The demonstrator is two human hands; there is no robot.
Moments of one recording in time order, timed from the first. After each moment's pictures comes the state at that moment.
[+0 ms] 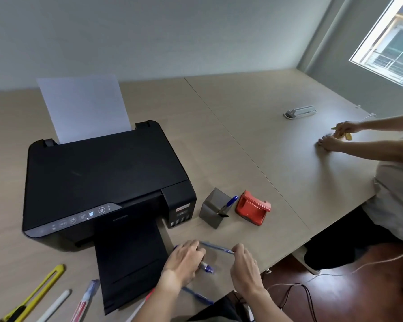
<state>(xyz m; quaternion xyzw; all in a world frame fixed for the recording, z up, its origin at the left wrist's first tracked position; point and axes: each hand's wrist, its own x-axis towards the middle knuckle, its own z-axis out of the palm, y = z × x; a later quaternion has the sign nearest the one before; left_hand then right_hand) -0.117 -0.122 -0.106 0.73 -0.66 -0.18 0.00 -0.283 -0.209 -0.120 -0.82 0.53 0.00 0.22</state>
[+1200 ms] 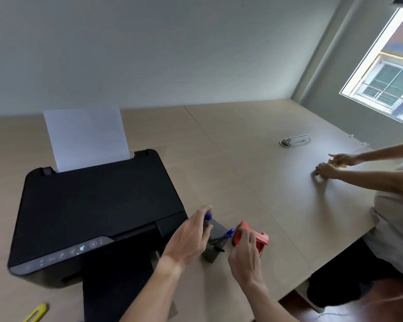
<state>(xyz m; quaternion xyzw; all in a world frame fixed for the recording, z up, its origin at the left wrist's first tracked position) -0.075 -0.200 -0.019 0.68 -0.59 -0.06 0.42 -0.224 -0.279 -0.055 -0.78 0.52 -0.26 0.24</state>
